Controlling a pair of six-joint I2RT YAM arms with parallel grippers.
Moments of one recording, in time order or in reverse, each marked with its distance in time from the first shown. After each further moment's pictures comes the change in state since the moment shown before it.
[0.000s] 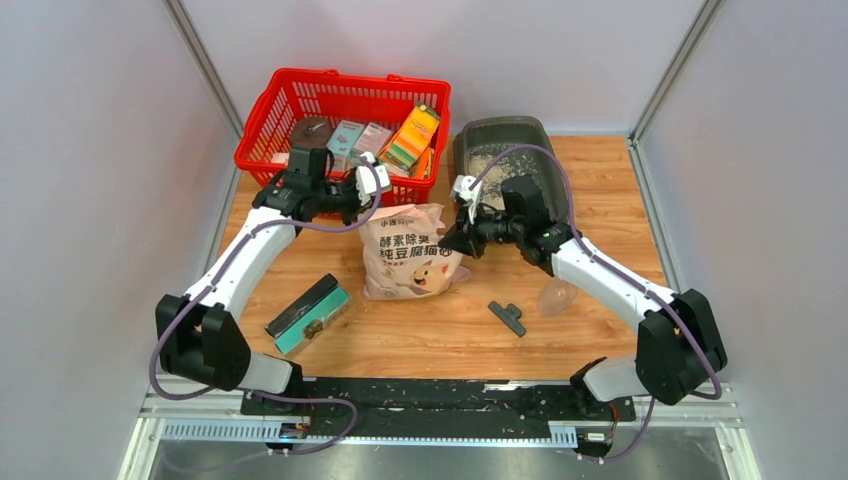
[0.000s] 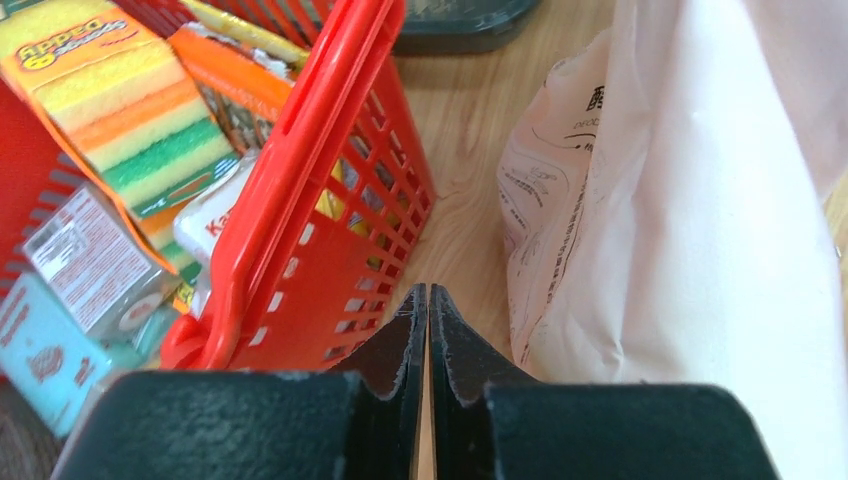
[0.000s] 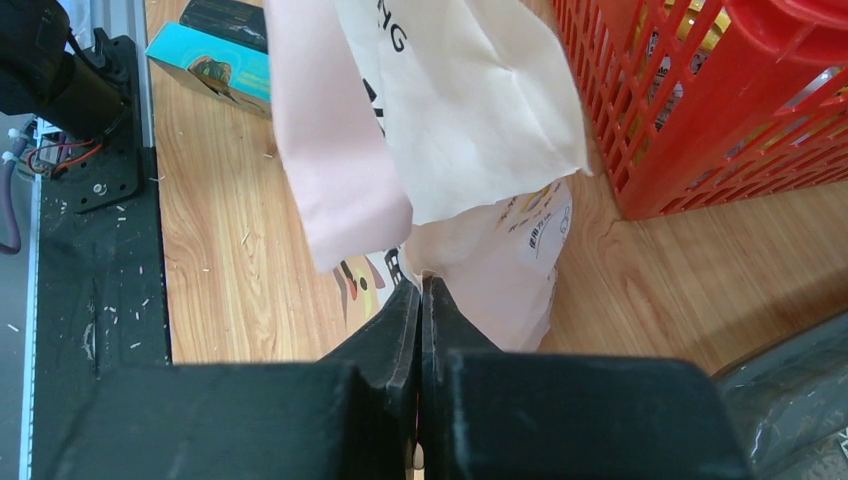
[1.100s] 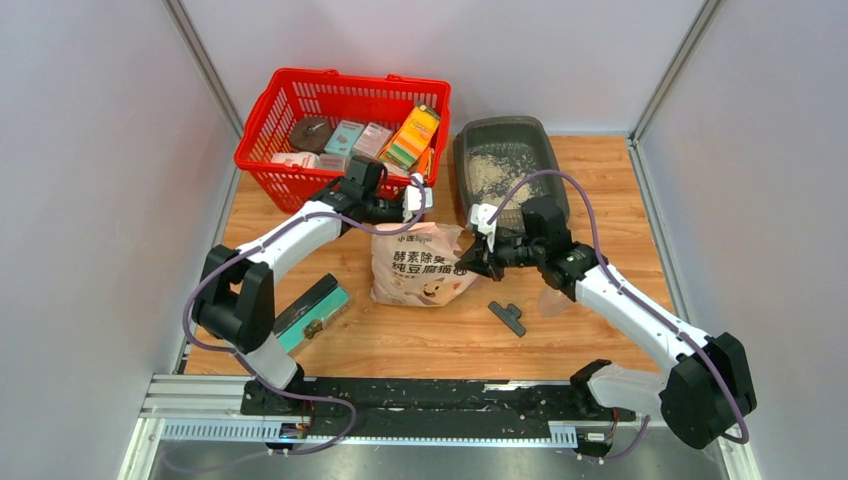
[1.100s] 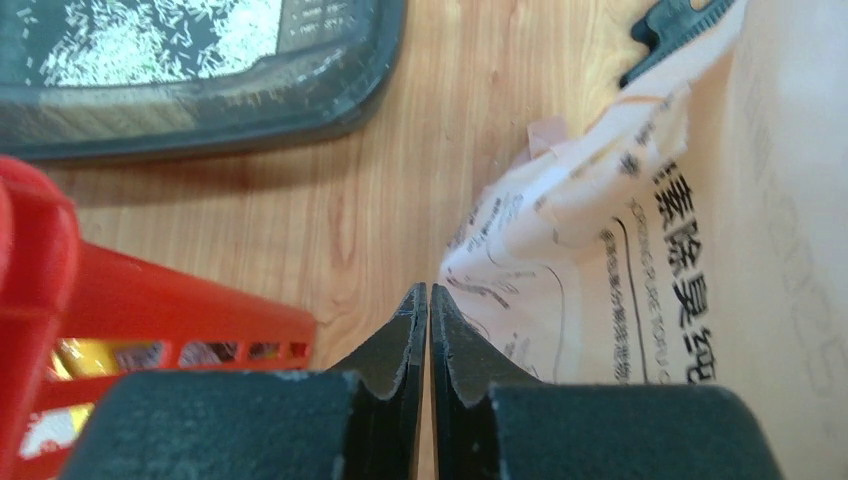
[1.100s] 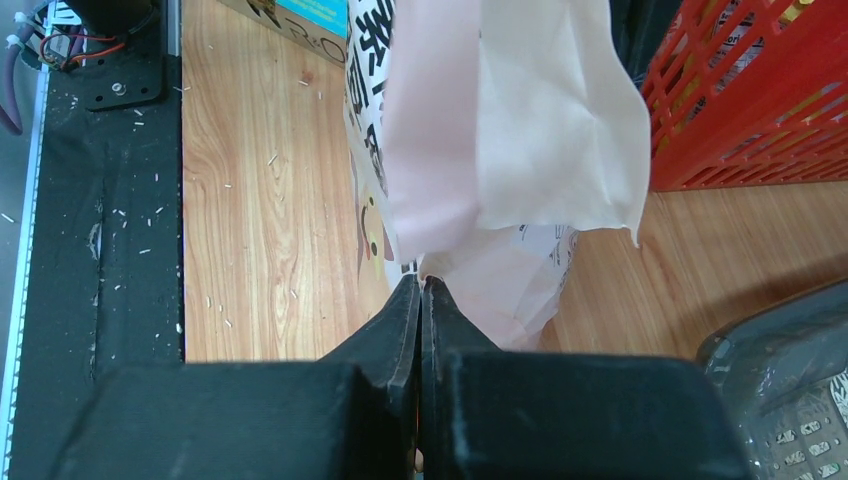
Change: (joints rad) left arm -0.177 0.238 -0.013 0.145 0.123 -0.004; right arm -0.012 -0.227 -0.148 -0.134 -0.052 -0.198
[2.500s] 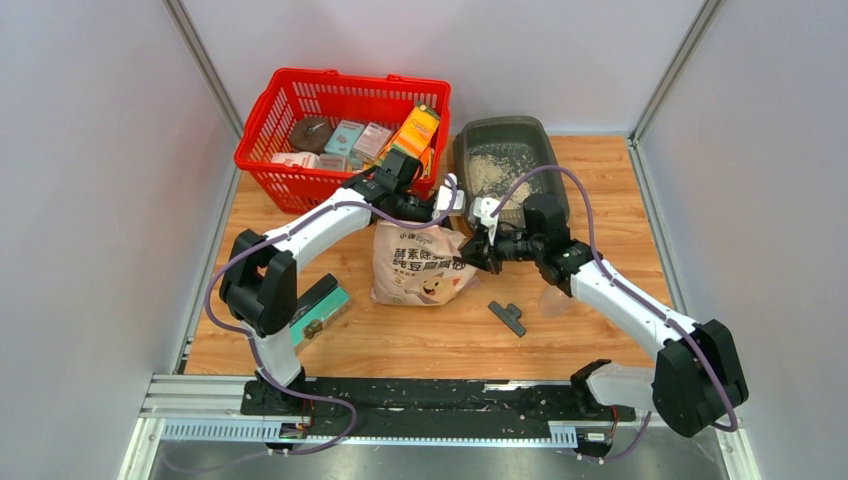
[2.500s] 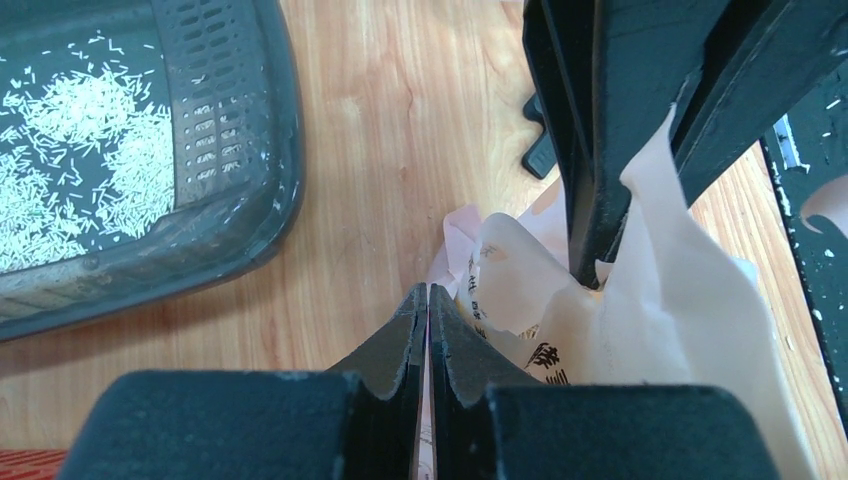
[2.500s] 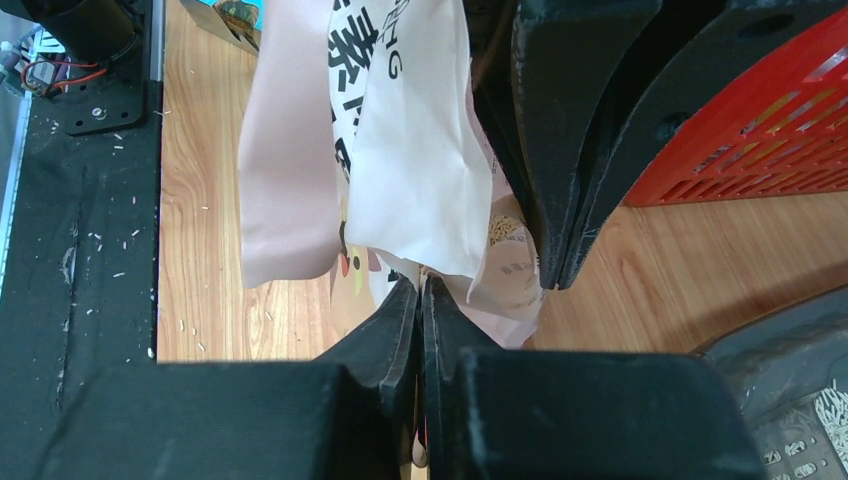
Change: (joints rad) left arm -0.148 0.164 0.251 -0.175 0.088 0.027; right arm -0.046 0.059 -0.026 0.143 -0.040 0.045
